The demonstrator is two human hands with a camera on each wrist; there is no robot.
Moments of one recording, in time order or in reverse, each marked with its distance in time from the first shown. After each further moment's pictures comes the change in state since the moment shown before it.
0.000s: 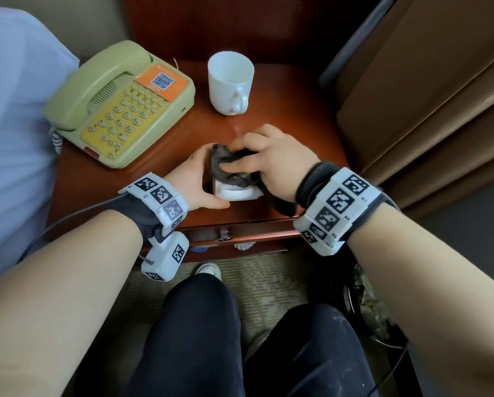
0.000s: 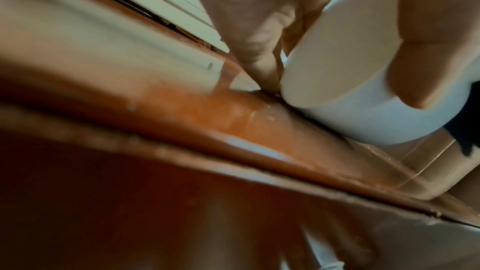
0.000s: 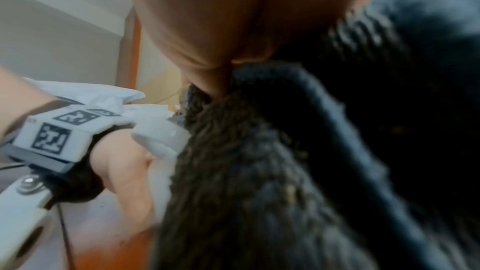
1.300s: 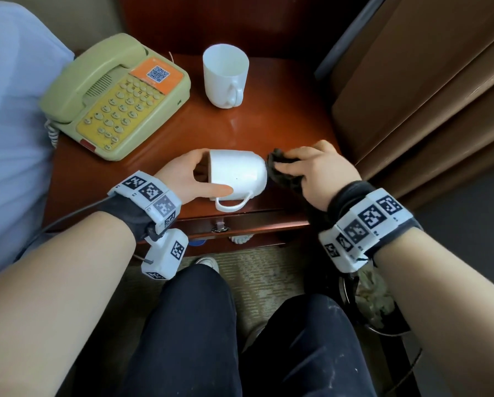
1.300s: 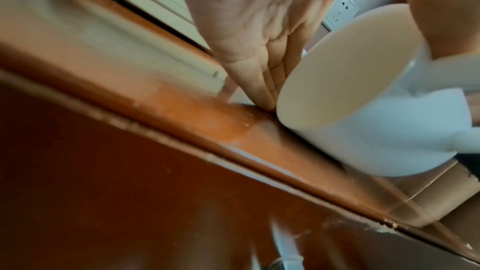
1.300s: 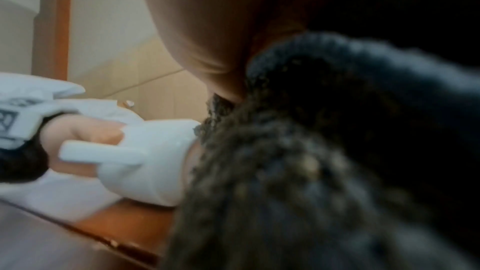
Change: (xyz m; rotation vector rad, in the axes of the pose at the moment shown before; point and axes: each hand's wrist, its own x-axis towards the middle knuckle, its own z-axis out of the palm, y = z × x) left_hand -0.014 0.012 0.001 -0.026 0.004 -0.222; right_hand -0.059 0.008 -0.010 0.036 -0.220 0.579
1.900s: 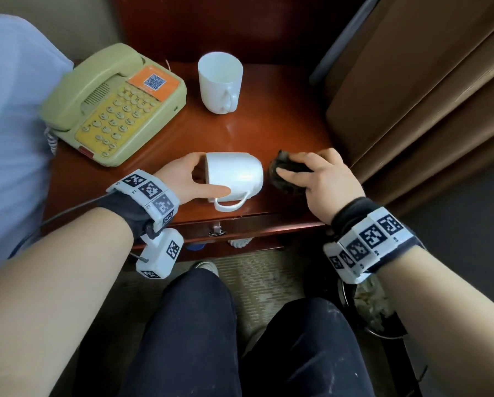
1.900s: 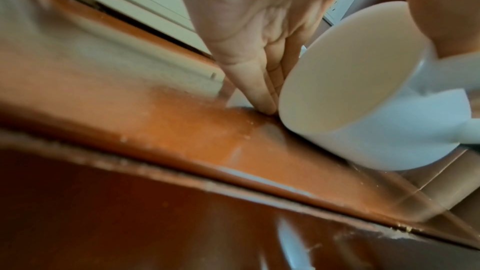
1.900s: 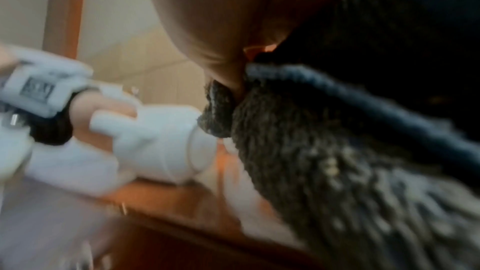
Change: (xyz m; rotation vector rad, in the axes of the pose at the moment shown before) left_hand 0.007 0.004 -0.002 0.130 -0.004 -0.041; right_hand -0.018 0.010 0.013 0.029 0.213 -0.089
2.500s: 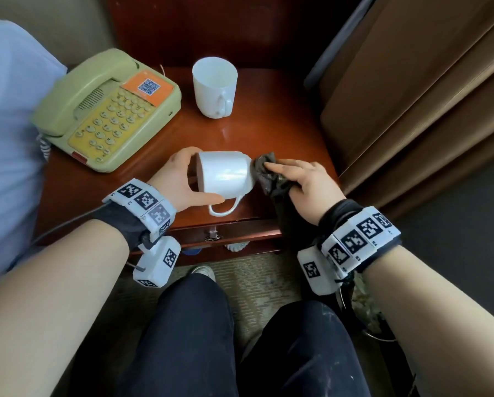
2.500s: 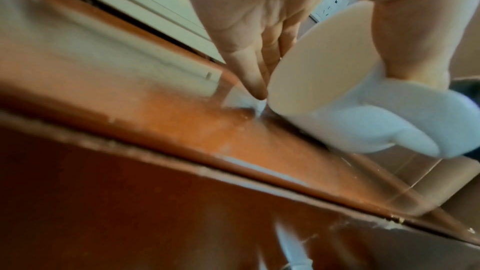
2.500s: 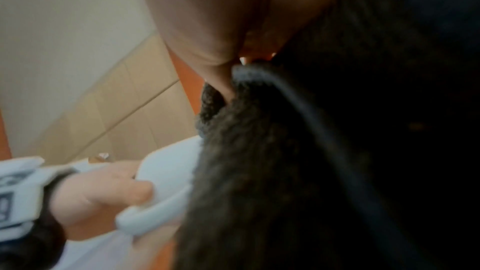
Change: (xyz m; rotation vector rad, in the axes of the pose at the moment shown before) left_hand -0.006 0.000 0.004 -0.073 0.085 0.069; right_hand 0.008 -0.008 0.006 0.273 -0.063 0.169
